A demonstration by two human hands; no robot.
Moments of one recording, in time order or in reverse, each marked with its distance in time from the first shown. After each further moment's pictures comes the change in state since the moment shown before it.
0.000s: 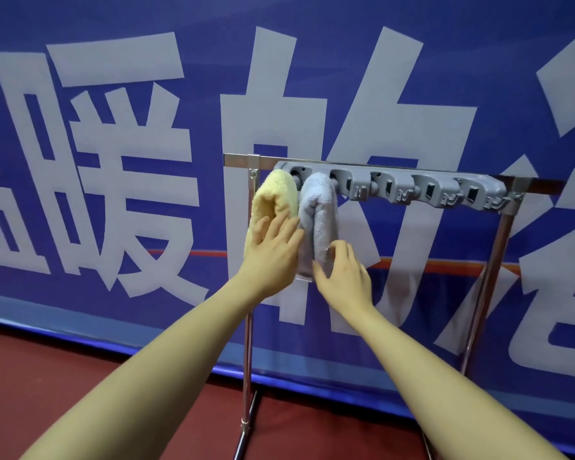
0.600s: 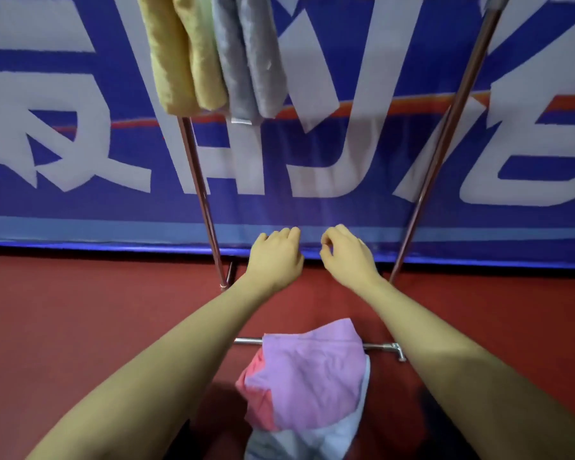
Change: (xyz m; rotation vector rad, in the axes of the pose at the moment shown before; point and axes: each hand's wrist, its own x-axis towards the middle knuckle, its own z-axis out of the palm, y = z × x) left_hand -0.153 0.158 0.103 -0.302 -0.533 -0.114; right_hand -0.184 0.125 0.022 -0.148 -0.418 0.270
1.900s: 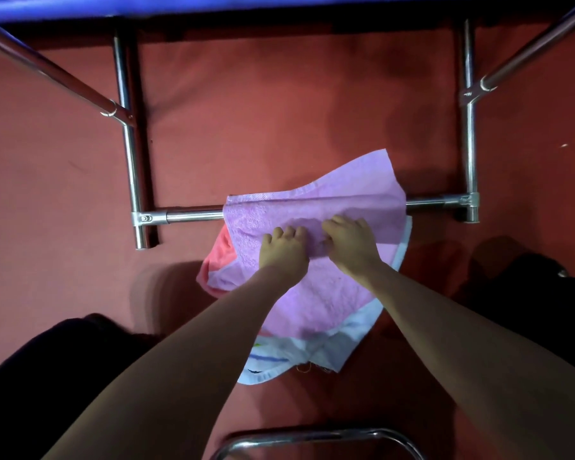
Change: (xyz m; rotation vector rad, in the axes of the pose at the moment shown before) left_hand -0.064 -0.016 0.469 -0.127 -0.993 -0.119; right_hand -0.065 0.234 0.400 -0.059 -0.610 0.061
